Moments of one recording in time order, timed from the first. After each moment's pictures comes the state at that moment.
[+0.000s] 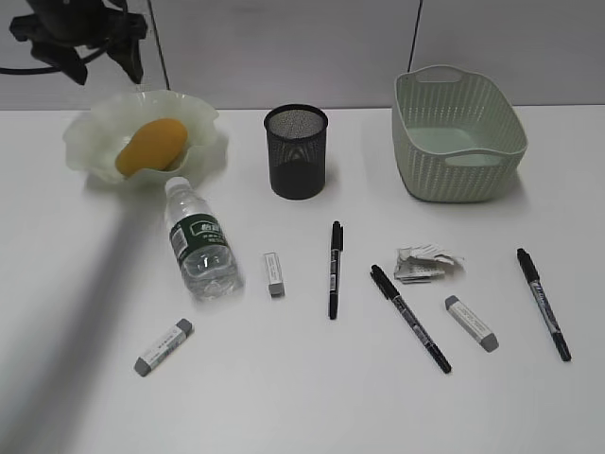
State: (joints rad) left arm -0.17 2.29 -2.27 0.00 1.22 -0.12; right arm 0.07 -0.01 -0.50 0.01 1.04 -0.01
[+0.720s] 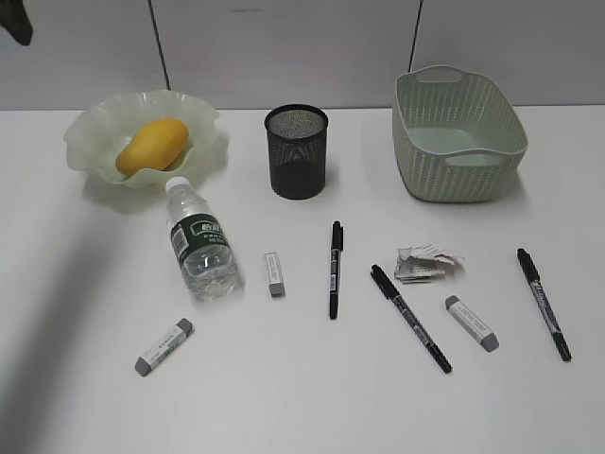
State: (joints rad) left arm -0.06 1.82 -1.85 -0.02 1.22 -0.12; right arm 0.07 -0.01 -0.50 0.01 1.04 -0.01
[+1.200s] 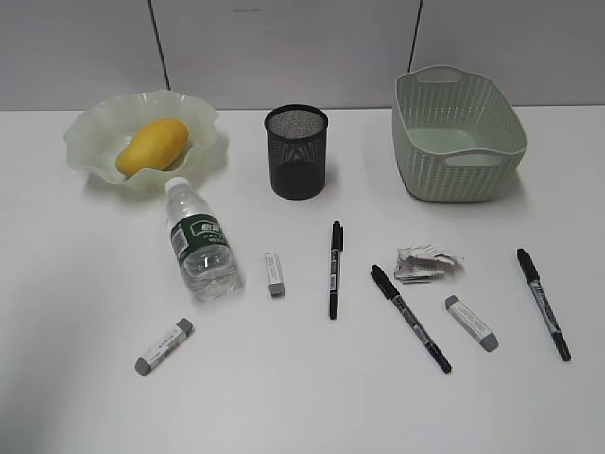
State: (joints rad) left arm -0.06 1.14 -1.25 -0.02 1.22 -0.10; right arm 0.07 -0.01 -0.50 0.01 1.04 -0.01
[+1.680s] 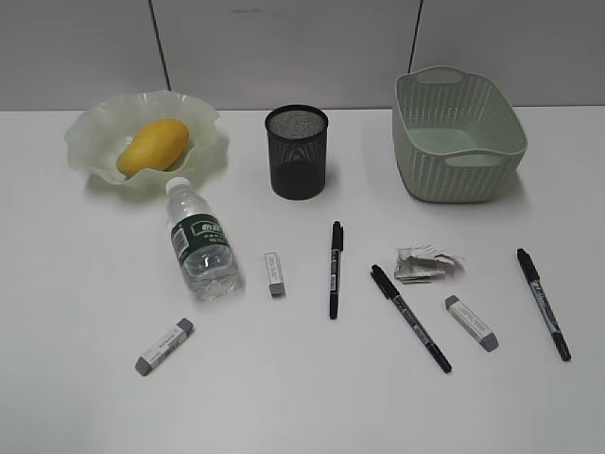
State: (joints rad) left arm -0.06 0.47 -0.96 -0.13 1.23 -0.10; right arm 0.07 -0.01 -0.50 0.01 1.04 -0.01
